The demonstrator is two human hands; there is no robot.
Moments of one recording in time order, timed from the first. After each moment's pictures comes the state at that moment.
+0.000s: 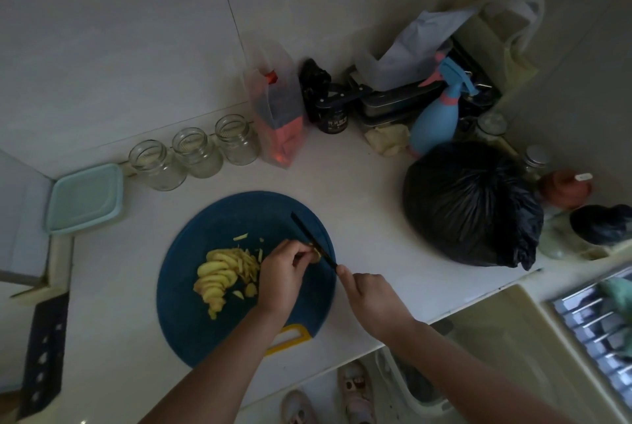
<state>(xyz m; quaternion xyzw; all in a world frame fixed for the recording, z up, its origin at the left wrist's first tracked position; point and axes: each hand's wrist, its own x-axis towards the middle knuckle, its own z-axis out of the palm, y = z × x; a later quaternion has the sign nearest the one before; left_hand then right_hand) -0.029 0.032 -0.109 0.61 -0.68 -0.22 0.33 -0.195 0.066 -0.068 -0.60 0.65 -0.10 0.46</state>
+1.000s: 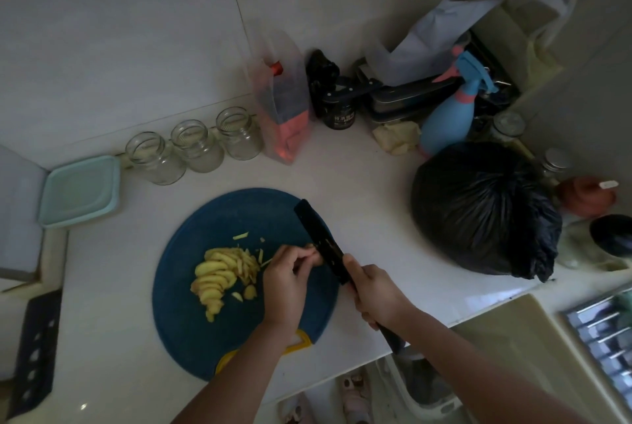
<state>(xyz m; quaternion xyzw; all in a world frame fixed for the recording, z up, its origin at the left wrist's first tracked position) -0.036 0.040 -0.126 0.63 -0.62 -0.23 0.42 -0.196 0.041 -0.070 -0.44 0.65 -0.11 0.62</state>
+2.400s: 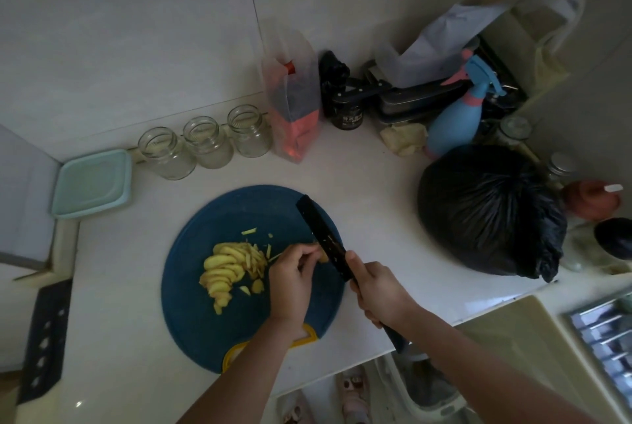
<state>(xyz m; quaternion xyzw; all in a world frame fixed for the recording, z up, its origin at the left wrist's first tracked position) -0.035 0.046 -0.120 0.63 -0.59 -0.25 0.44 -0.187 0.046 -0.061 -0.46 0.65 -0.11 0.59</state>
